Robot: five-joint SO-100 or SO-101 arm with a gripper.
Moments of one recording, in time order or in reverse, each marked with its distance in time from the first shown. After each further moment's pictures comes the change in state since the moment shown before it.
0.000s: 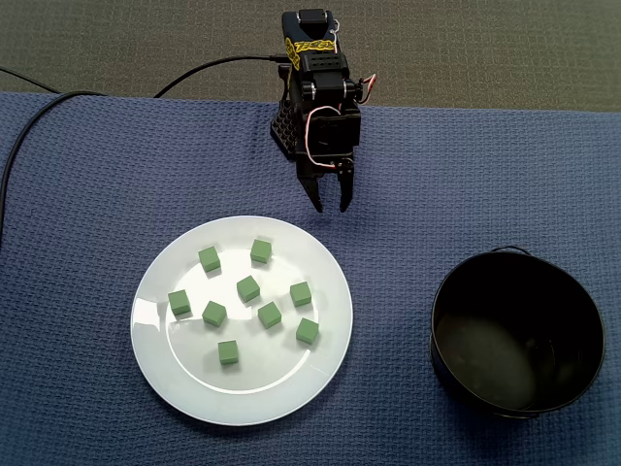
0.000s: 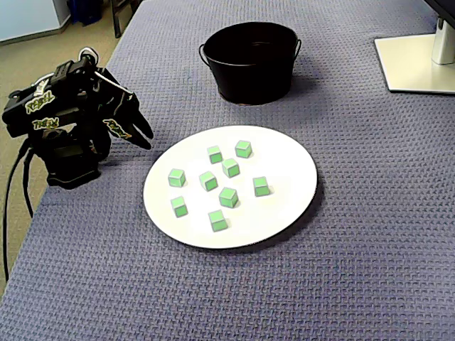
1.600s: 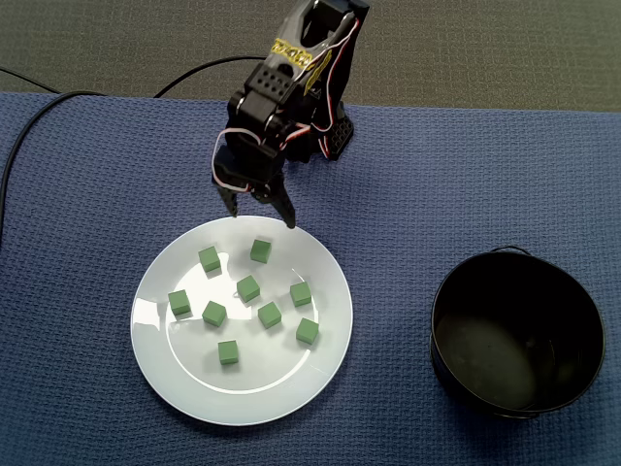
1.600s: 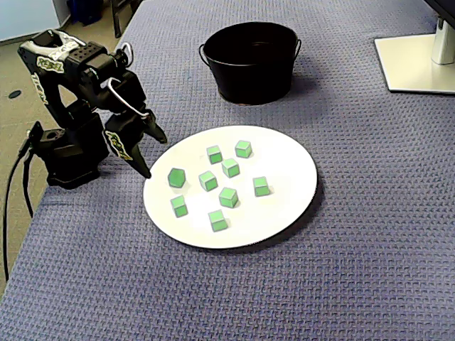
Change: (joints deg) arm 39.6 -64.1 -38.6 -20.6 -26.3
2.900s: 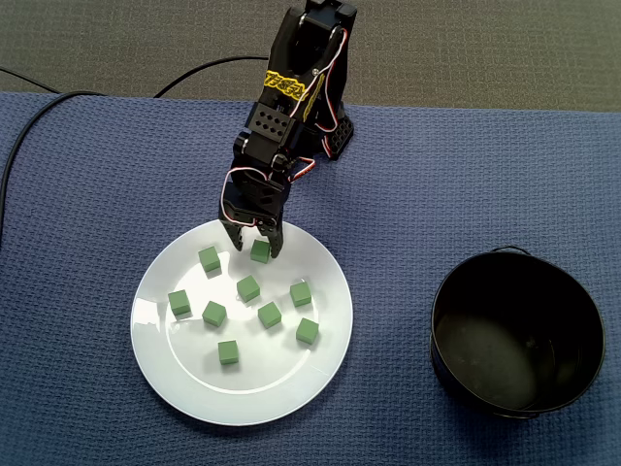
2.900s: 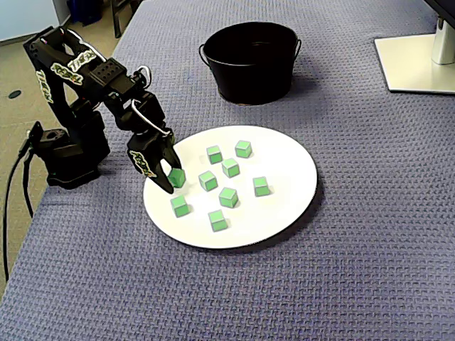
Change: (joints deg) arm -6.0 -12.1 6.5 -21.4 3.4
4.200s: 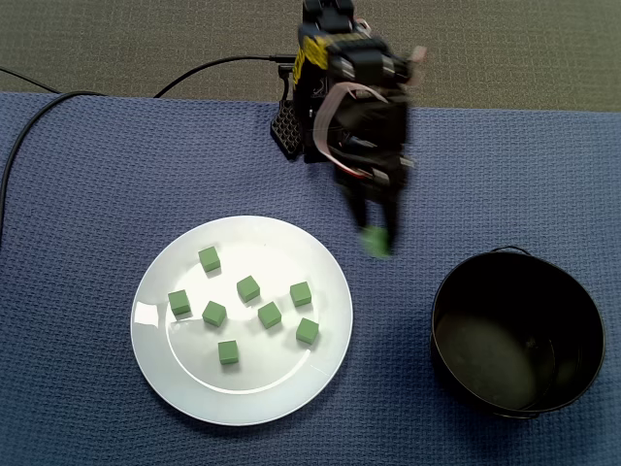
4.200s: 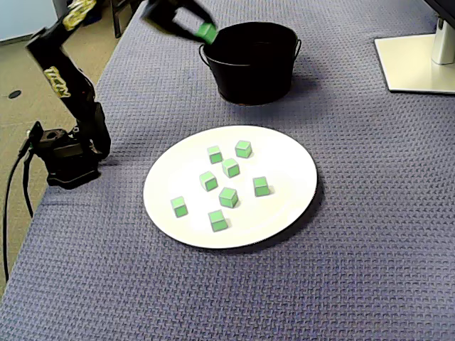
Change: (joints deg) arm -40.2 -7.5 -72.5 44.7 72.5
